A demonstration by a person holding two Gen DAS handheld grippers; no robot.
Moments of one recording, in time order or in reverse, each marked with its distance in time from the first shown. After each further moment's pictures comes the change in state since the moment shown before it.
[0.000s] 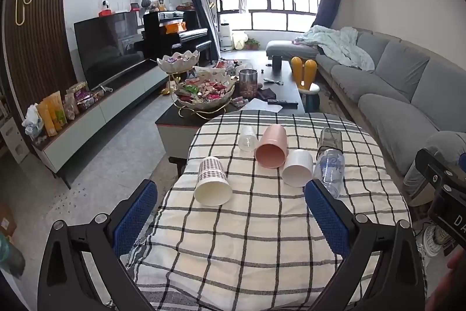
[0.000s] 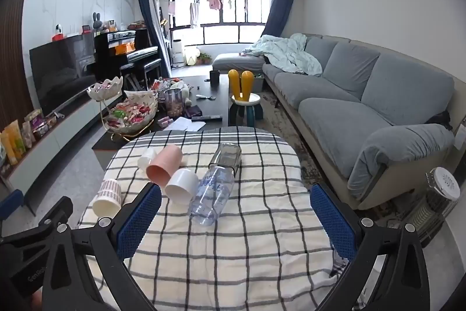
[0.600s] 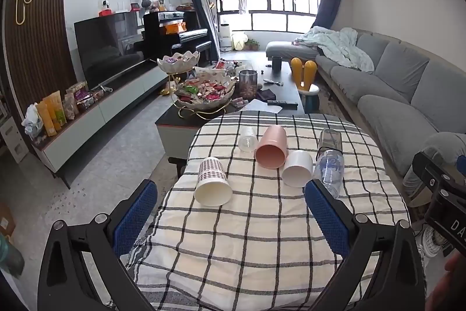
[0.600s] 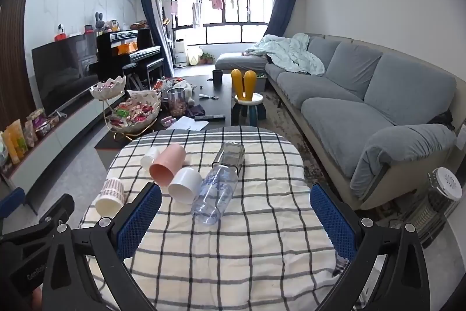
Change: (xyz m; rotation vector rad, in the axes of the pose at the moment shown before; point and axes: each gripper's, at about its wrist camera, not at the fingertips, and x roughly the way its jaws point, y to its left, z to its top) left arm -0.002 0.000 0.001 0.001 0.002 -0.003; right arm -0.001 0.001 0.000 -0.004 0.005 0.001
